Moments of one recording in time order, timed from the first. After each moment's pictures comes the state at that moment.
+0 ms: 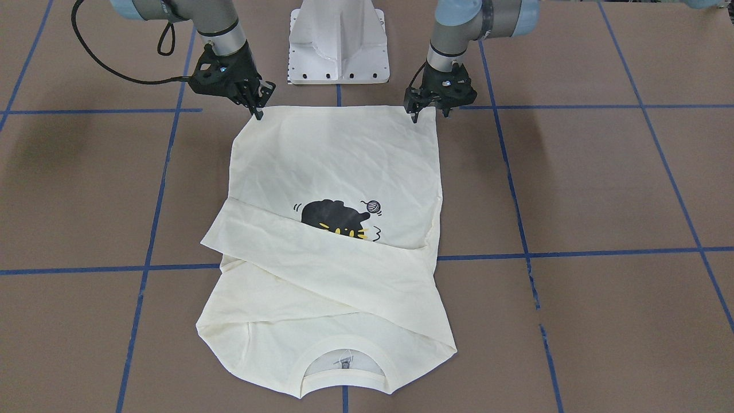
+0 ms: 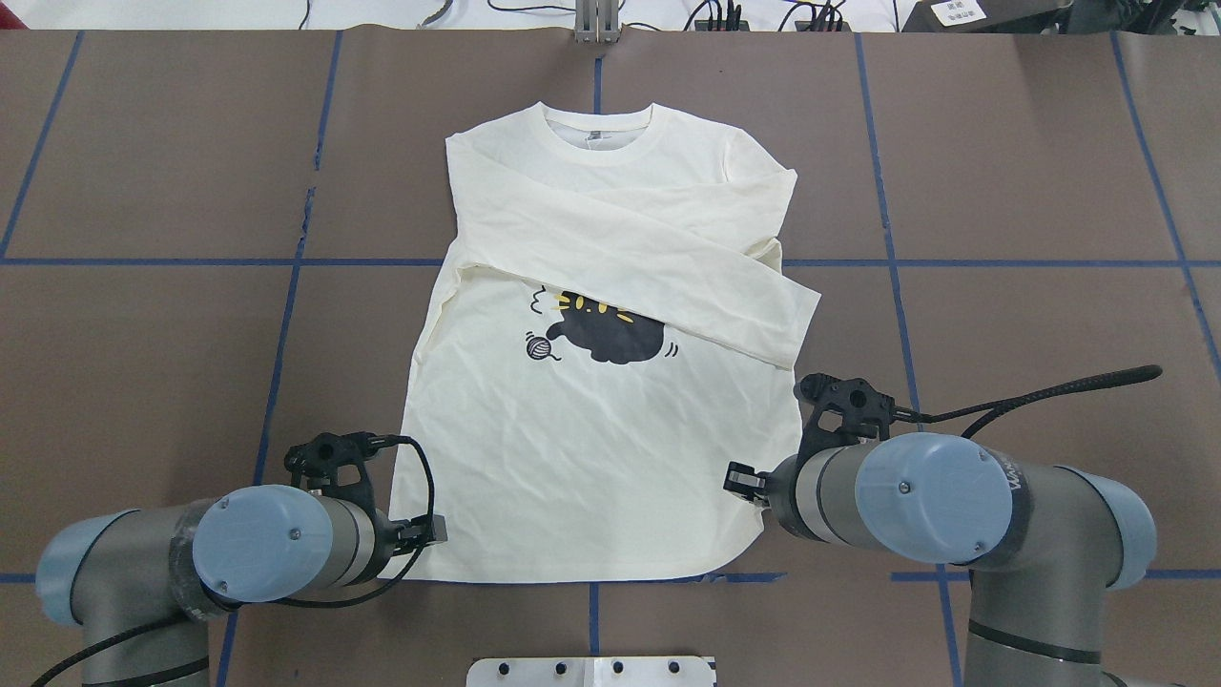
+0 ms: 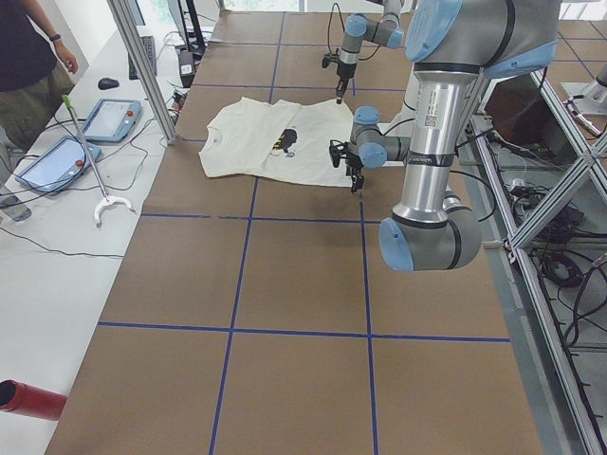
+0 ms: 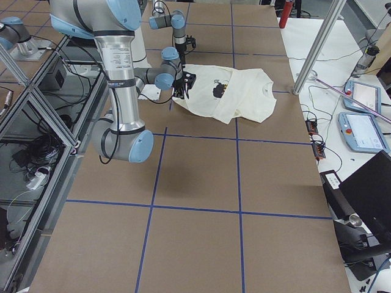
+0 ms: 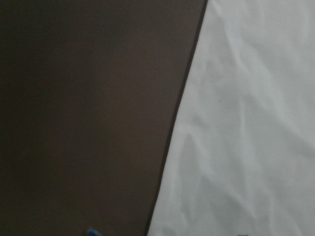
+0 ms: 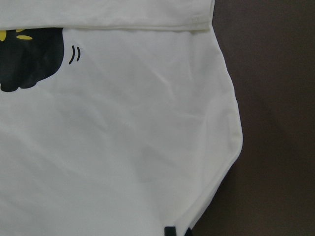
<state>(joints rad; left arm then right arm) -0.22 -1.78 -1.98 -1.75 -1.65 -1.64 0.28 -1.34 2.10 -1.42 1.65 1.69</state>
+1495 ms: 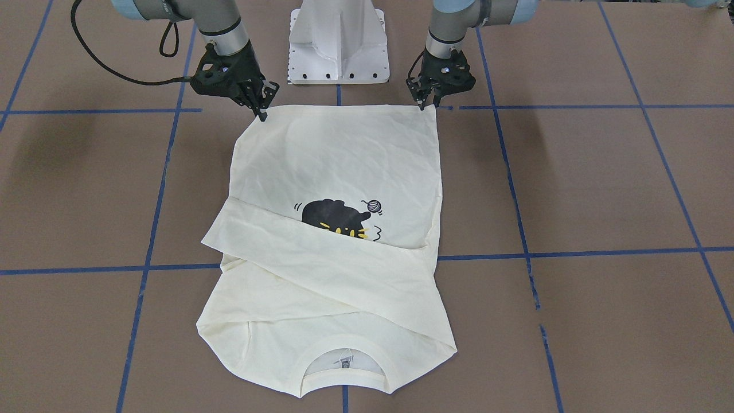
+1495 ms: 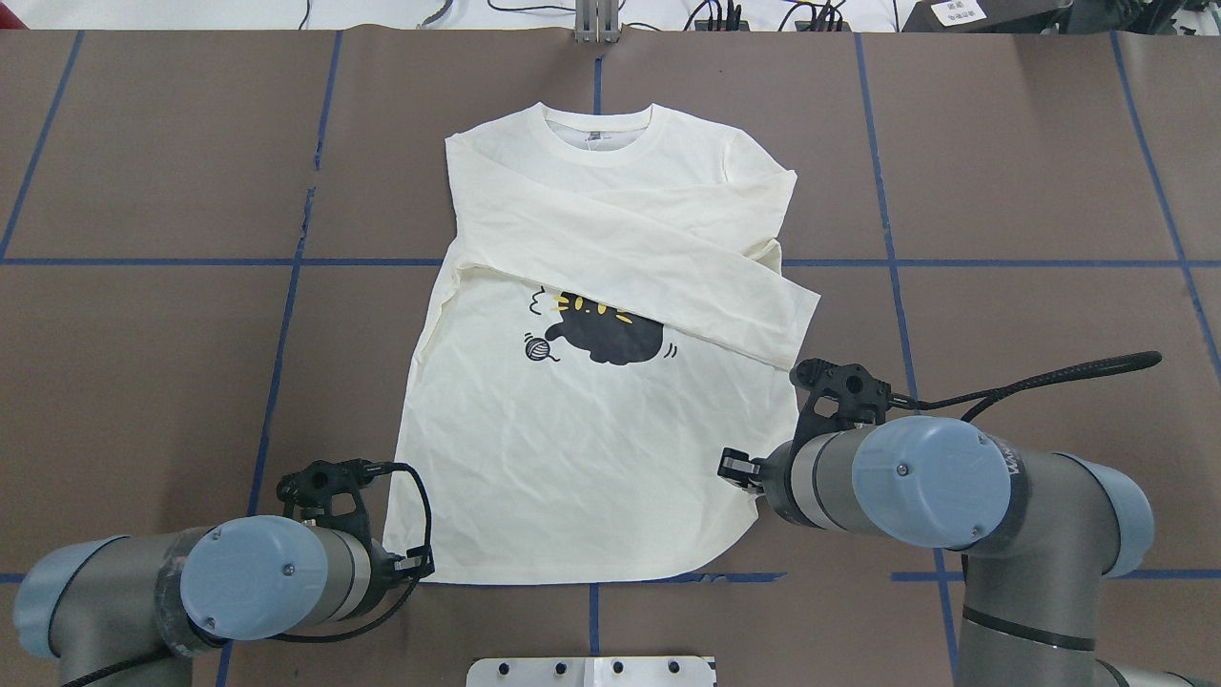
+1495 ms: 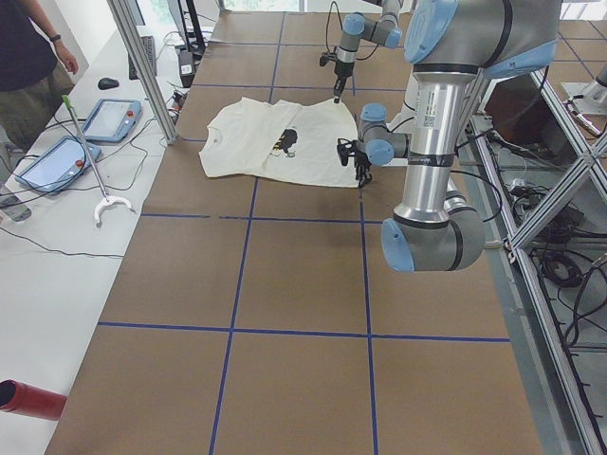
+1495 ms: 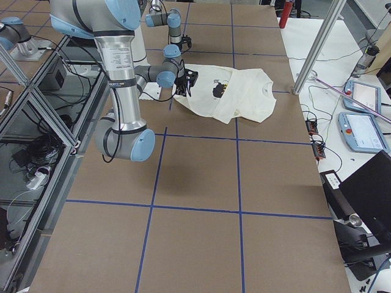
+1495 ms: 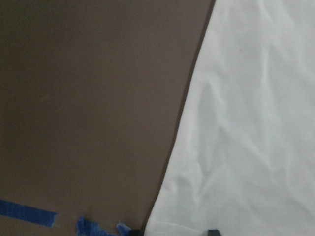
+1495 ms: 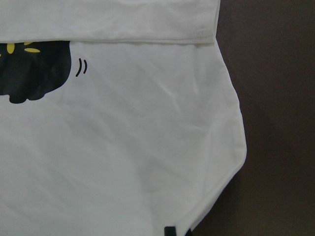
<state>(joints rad) -0.17 -1.77 -2.05 -1.68 -1.65 -1.68 0.30 -1.33 2.10 -1.42 1.66 1.69</state>
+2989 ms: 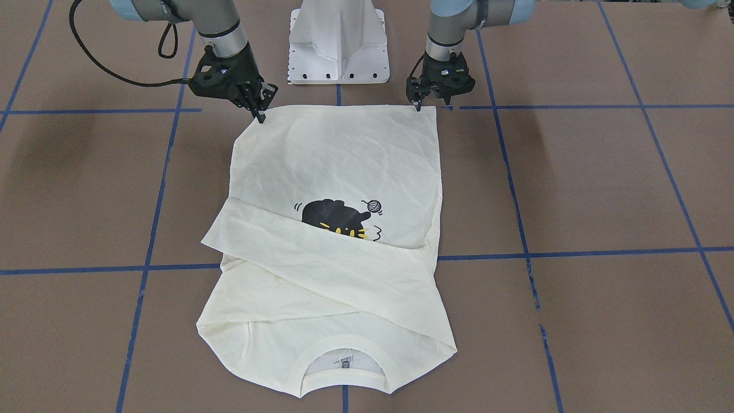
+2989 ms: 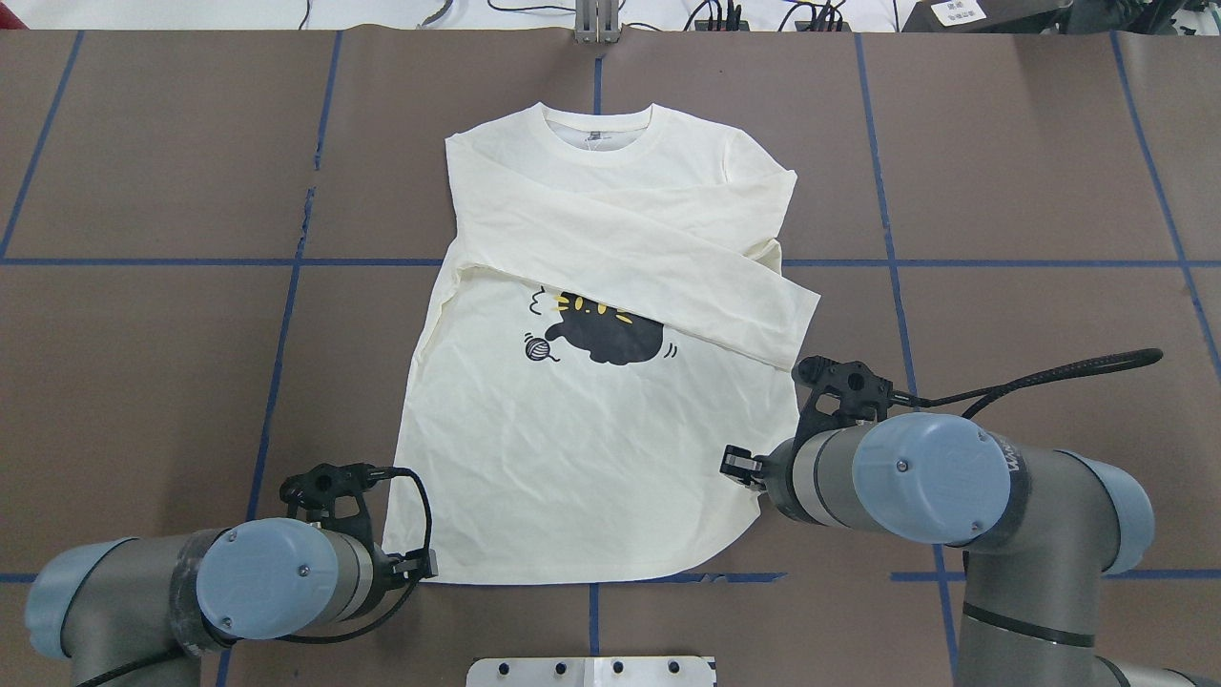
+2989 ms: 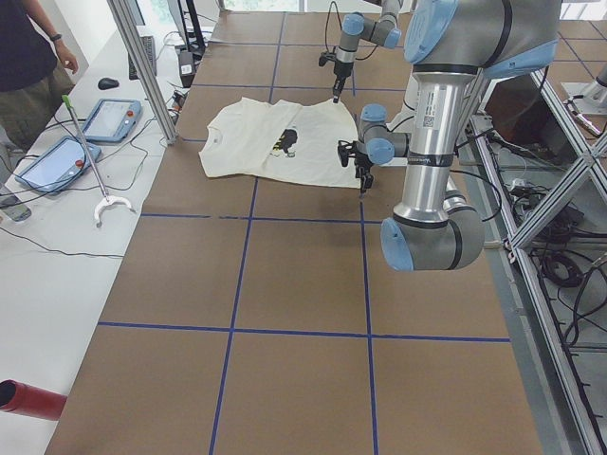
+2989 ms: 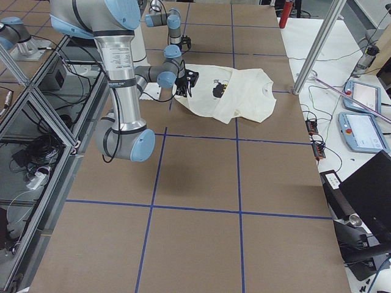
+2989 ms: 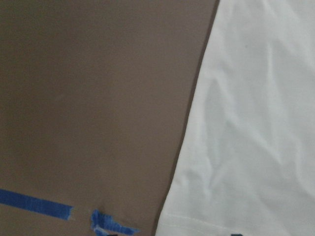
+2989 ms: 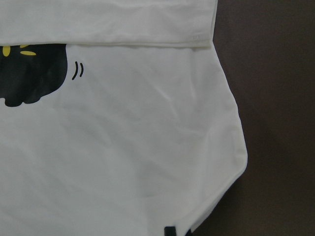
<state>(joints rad) -0.17 -1.78 -2.02 -1.66 -1.65 -1.66 0.31 -1.33 2.09 -1.42 1.66 1.68</state>
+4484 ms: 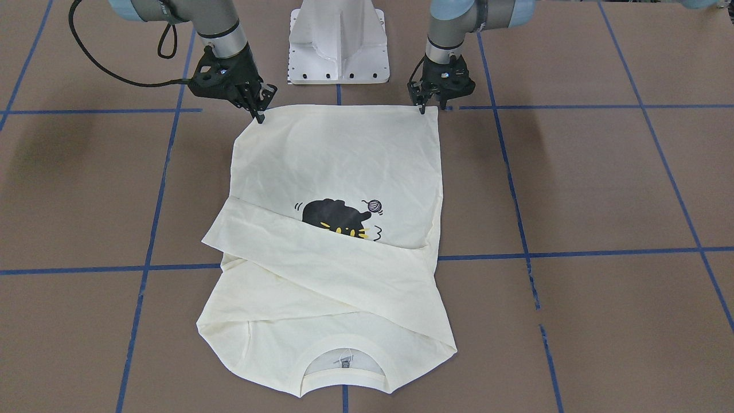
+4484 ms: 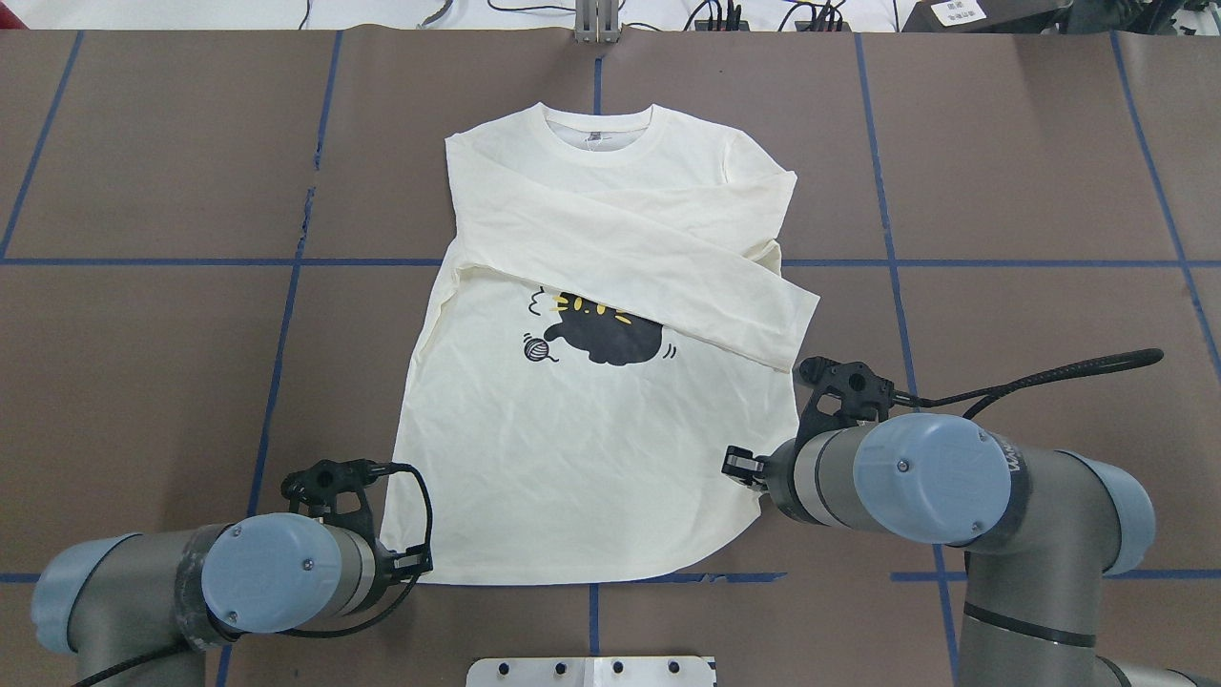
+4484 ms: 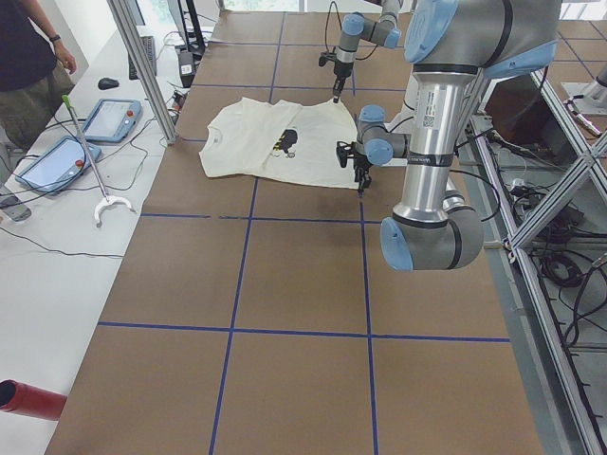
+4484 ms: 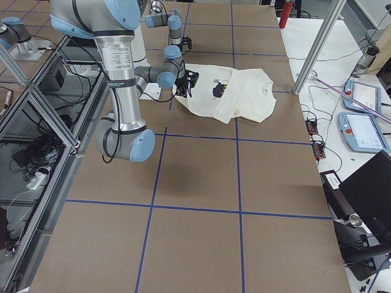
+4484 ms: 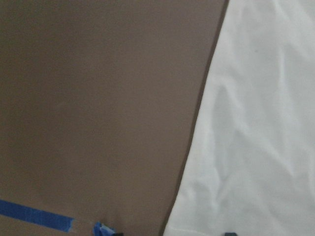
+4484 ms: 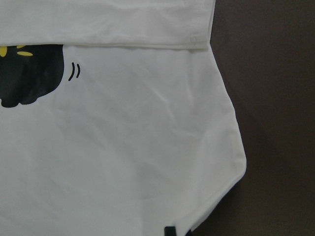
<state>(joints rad) -0.18 -1.78 -2.01 -1.66 -1.65 -1.66 0.31 -1.33 2.09 -1.43 1.66 1.68</state>
